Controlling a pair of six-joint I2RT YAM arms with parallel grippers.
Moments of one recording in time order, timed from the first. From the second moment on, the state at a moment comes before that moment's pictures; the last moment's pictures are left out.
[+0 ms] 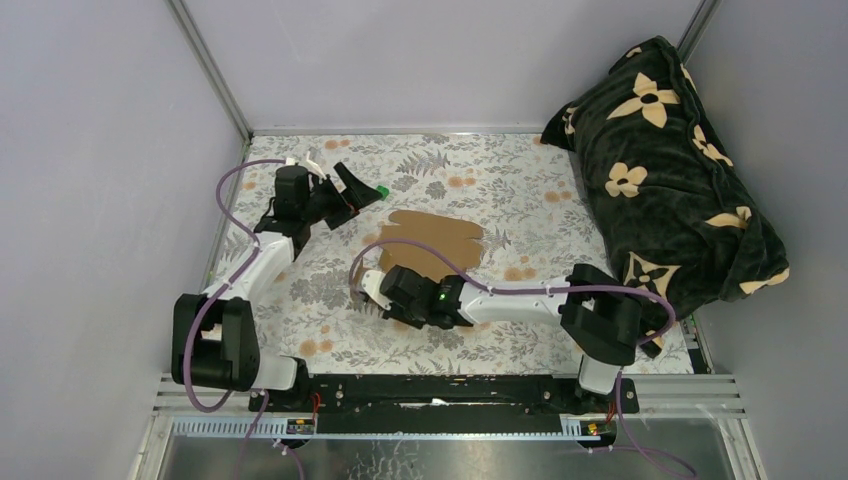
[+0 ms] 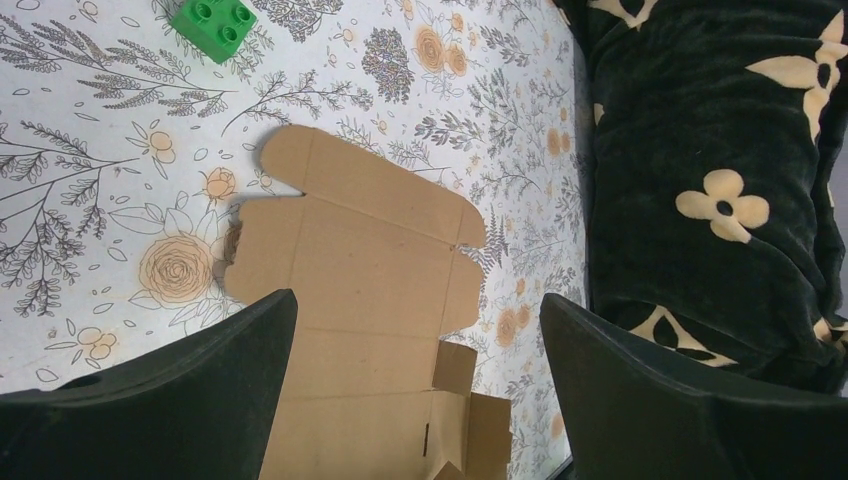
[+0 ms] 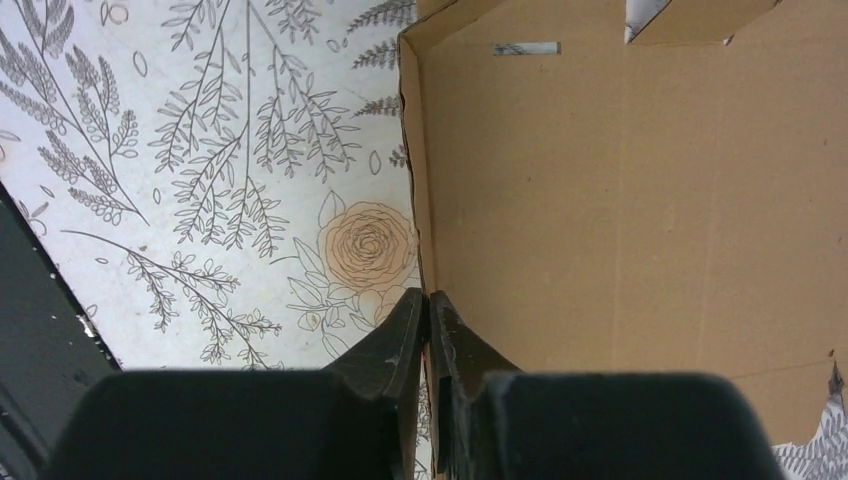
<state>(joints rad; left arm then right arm) -0.08 1.39 0.88 0.03 0.48 -0.75 1.22 1.77 1.12 -0.27 0.14 -0.16</state>
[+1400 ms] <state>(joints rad) -0.08 1.21 0.82 -0.27 0.43 -0.67 0.86 1.53 0.64 0.56 0.00 1.34</state>
